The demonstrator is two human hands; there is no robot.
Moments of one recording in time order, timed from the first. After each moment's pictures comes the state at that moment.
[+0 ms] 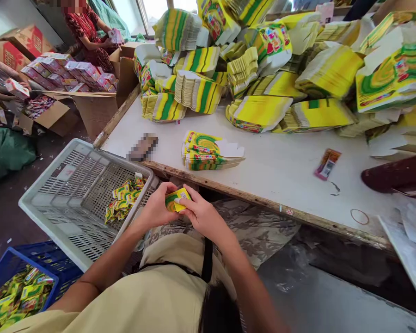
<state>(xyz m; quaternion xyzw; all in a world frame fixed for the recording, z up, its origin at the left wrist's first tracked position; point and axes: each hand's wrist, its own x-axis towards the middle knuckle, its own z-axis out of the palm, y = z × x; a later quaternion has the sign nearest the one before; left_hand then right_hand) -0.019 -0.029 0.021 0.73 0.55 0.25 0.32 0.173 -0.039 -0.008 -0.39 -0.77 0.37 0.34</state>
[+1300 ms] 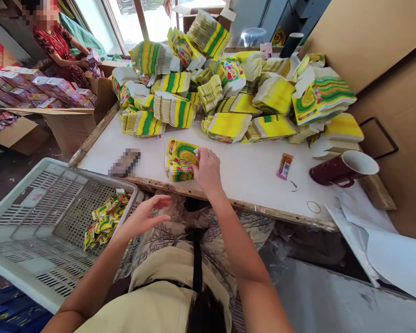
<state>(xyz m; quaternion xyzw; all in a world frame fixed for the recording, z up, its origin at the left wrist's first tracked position) -0.032 -0.002 0.018 0.71 0.44 0.25 0.49 0.206 0.080 0.026 -0.62 -0.67 0.09 0.40</state>
